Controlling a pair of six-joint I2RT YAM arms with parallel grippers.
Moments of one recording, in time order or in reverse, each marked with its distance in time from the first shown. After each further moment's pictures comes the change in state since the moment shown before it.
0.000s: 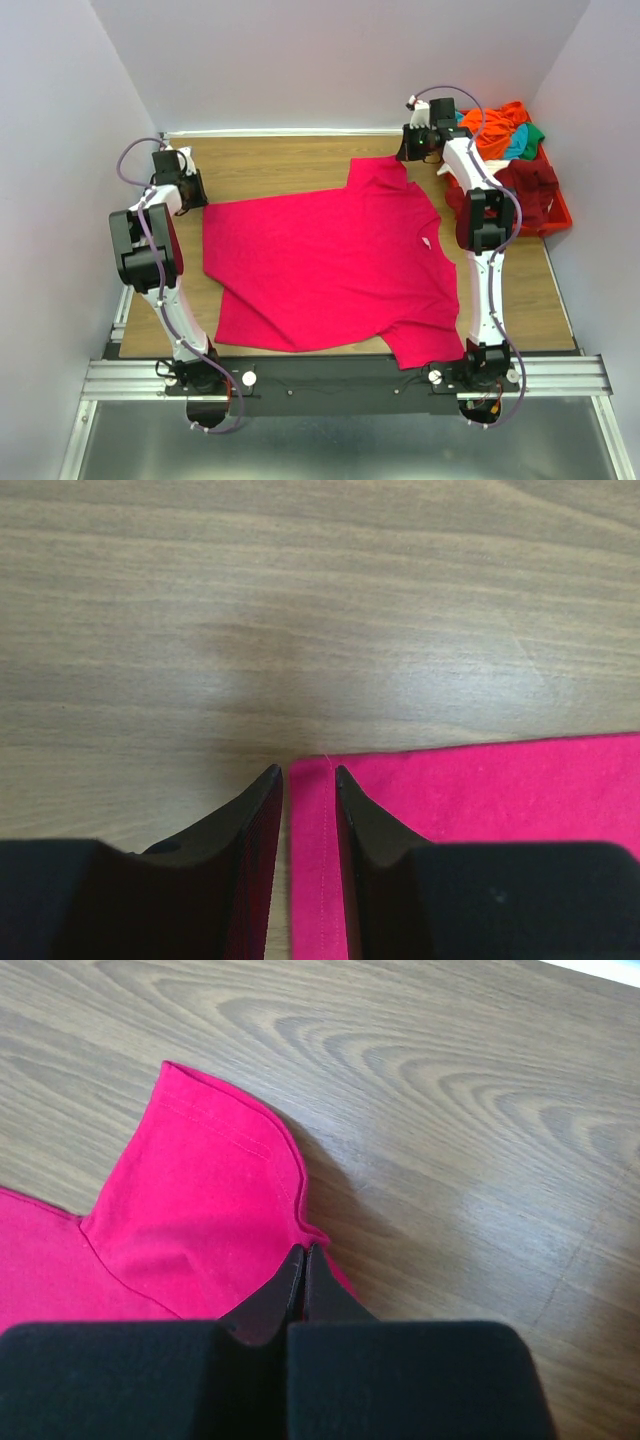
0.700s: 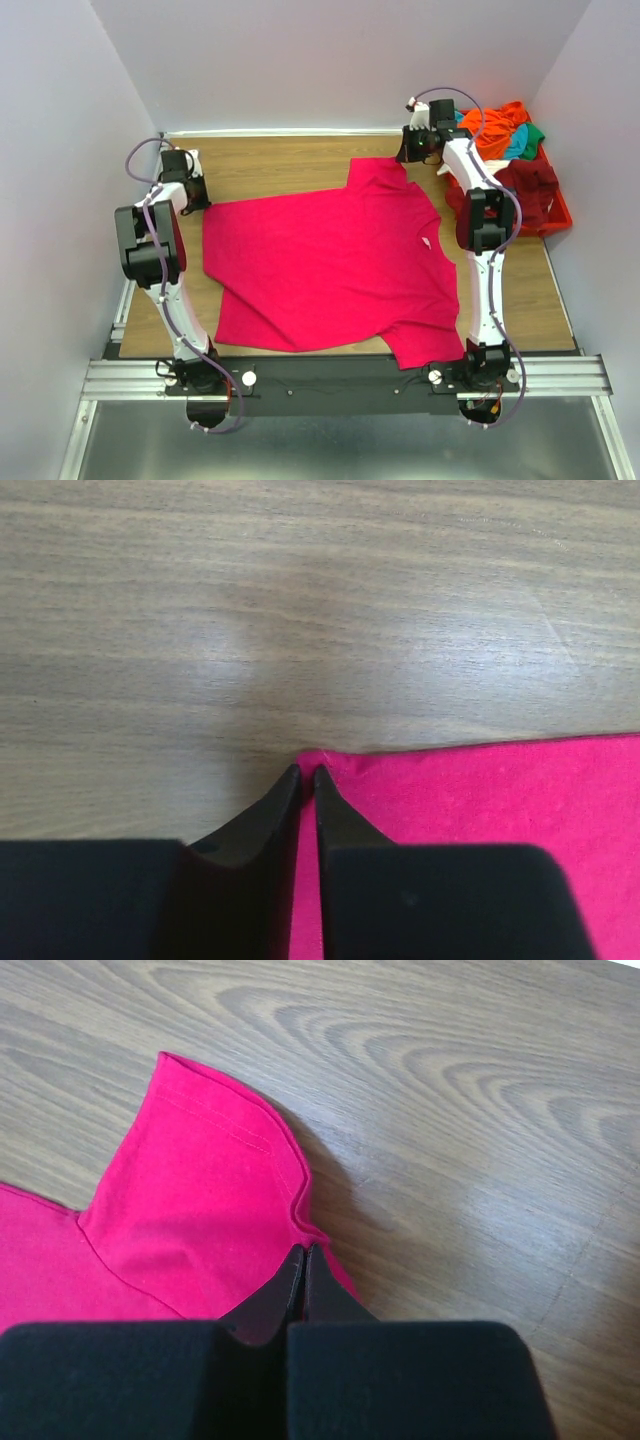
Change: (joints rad) left arm -0.033 0.041 0.029 -0.050 -0.060 0.023; right arm 0.000 -0.001 -0.014 0.000 -0.004 0.000
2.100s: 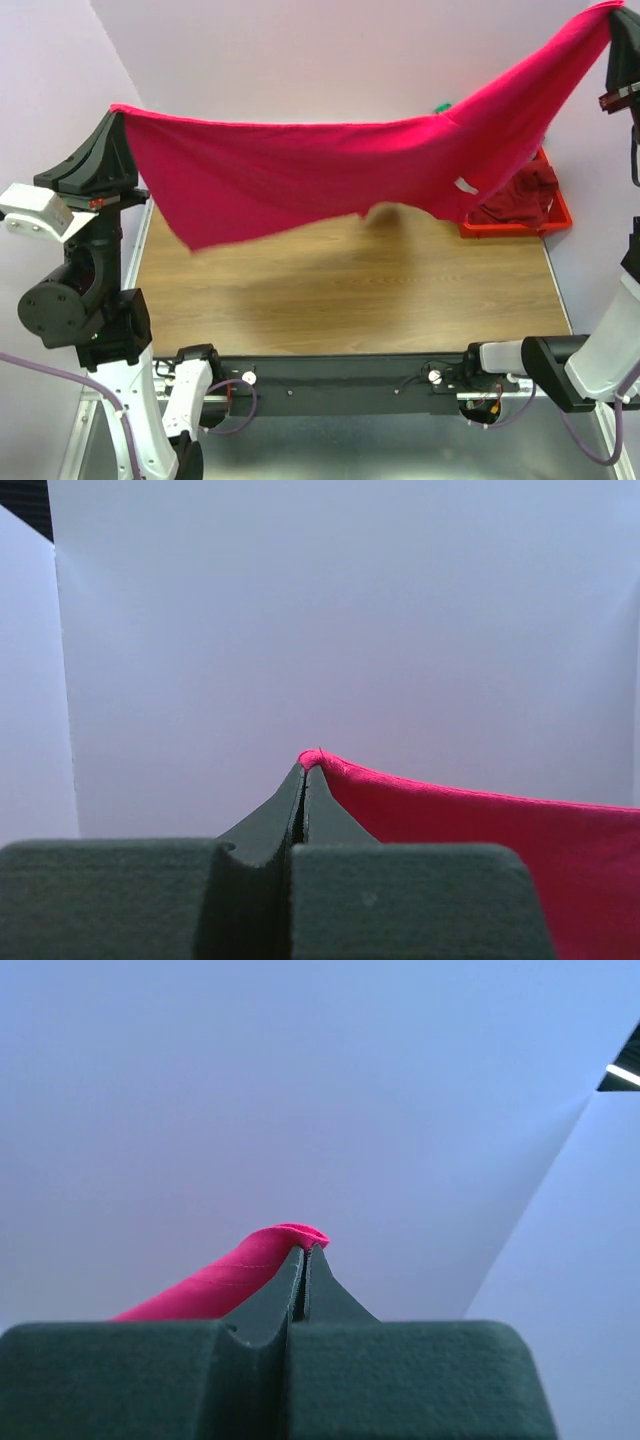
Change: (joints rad) left arm -0.027 -1.318 -0.010 0.439 0.113 -0.272; right arm -0.064 -1.165 0.210 -0.031 0.152 -0.259
